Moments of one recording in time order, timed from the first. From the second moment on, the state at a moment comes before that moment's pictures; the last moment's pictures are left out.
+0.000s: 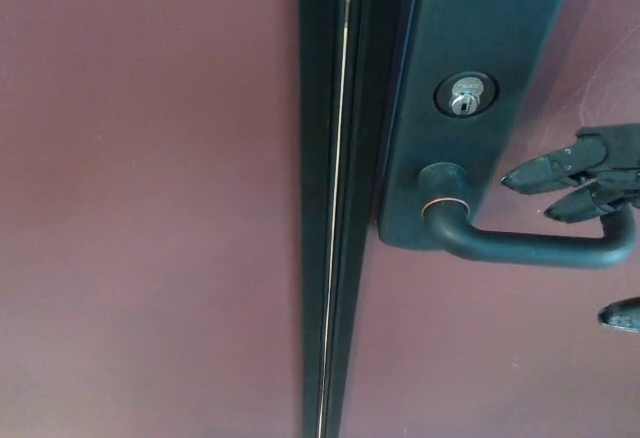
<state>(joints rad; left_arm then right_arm) -0.10 0.57 0.03 1.26 0.11 -0.18 -0.17 -0.13 -1.25 -0.12 -0.70 0.50 0.38 0.46</state>
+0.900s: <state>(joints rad) -0.09 0.58 0.04 1.24 0.11 -0.18 -0.18 -0.60 -1.19 0.32 -0.65 0.22 0.57 0.66</state>
